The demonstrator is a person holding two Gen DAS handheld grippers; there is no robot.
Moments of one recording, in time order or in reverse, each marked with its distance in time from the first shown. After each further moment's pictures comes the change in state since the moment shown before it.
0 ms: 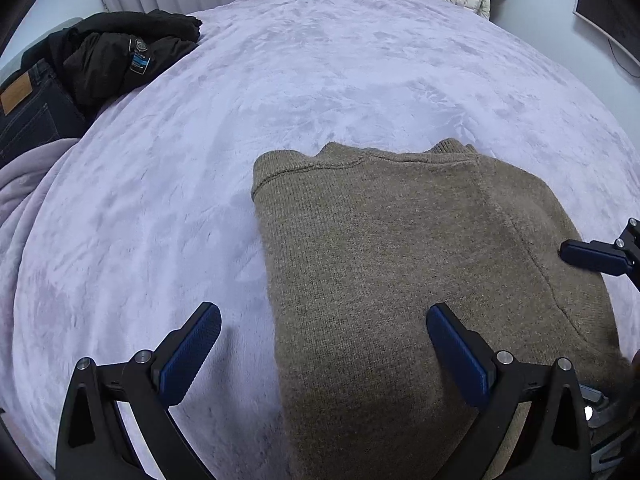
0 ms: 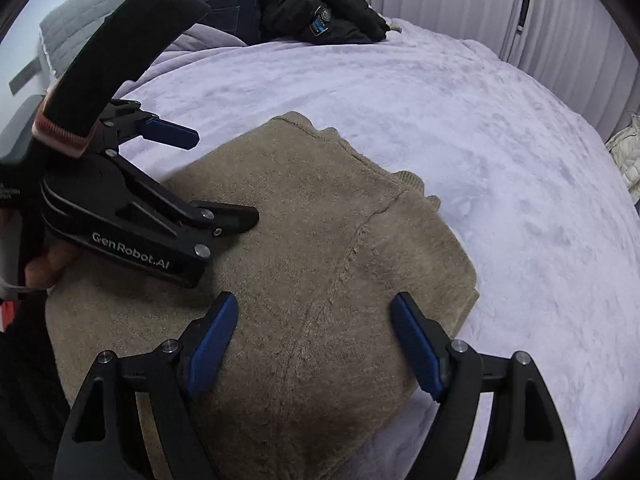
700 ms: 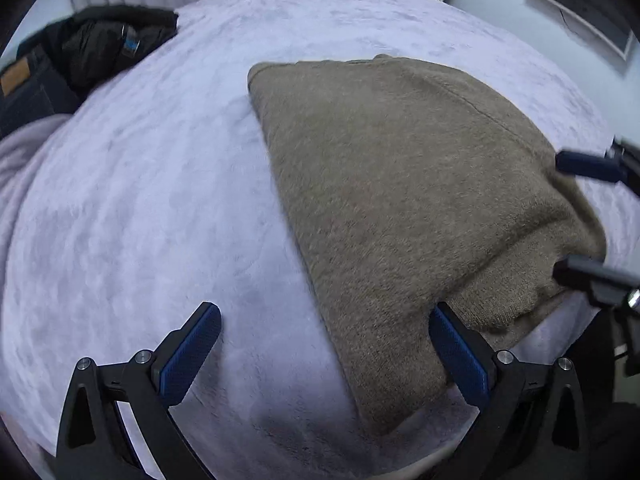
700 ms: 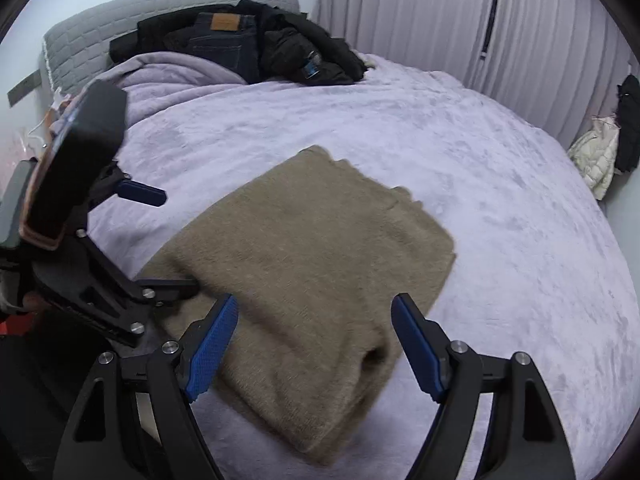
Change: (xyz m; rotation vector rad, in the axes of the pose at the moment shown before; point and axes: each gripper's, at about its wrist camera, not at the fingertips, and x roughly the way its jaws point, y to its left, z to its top) left arm -0.049 0.017 -0.111 0.065 0.032 -0.139; right arm -0.074 0.071 -0.044 0.017 -0.073 -0.036
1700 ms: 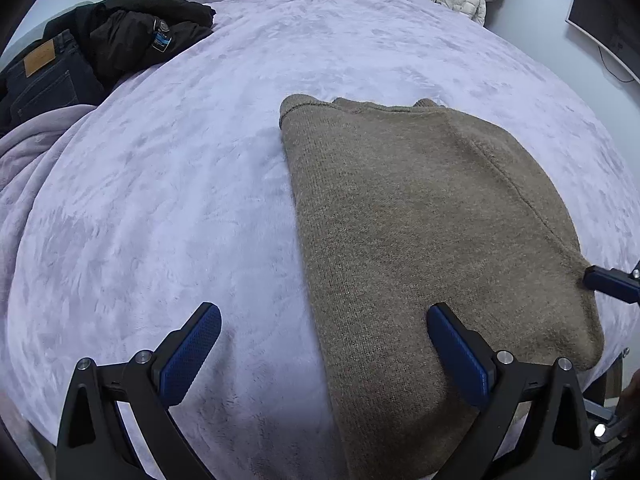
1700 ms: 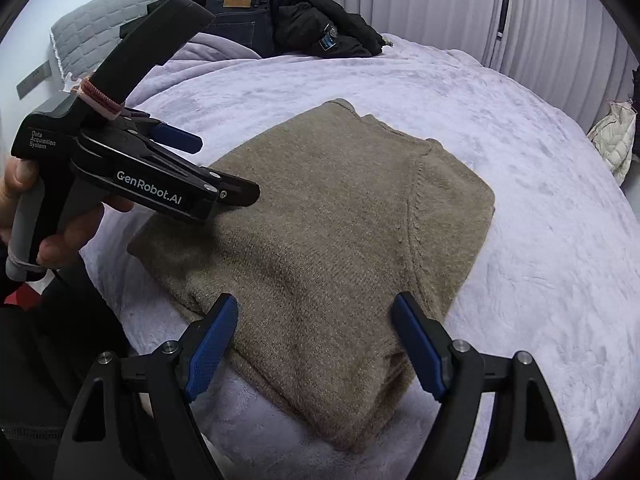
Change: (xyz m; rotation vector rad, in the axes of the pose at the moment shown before) left arm 0.000 -0.001 0.046 -0.086 -0.024 0.106; right arm 0.010 0.005 -0.015 0.019 0.039 -0.003
